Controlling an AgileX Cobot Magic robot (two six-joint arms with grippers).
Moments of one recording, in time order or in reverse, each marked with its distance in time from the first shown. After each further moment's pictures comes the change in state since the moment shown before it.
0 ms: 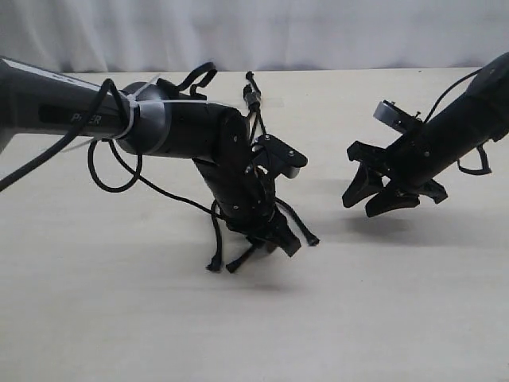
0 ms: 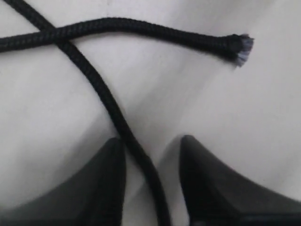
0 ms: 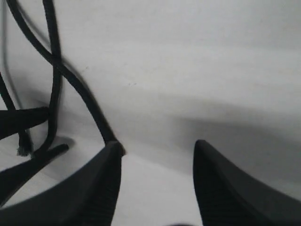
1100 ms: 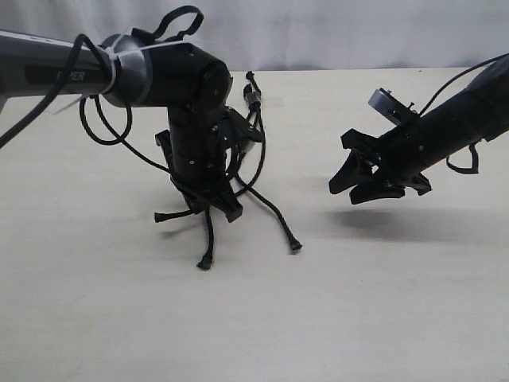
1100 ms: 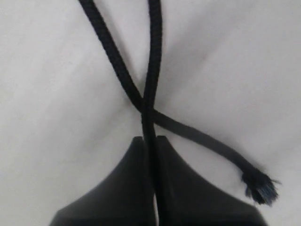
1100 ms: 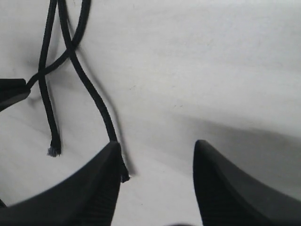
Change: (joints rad) left arm 0.104 0.021 -0.175 0.355 0.388 -0.117; right arm 0.000 0.000 0.002 0.152 -0.004 -0.139
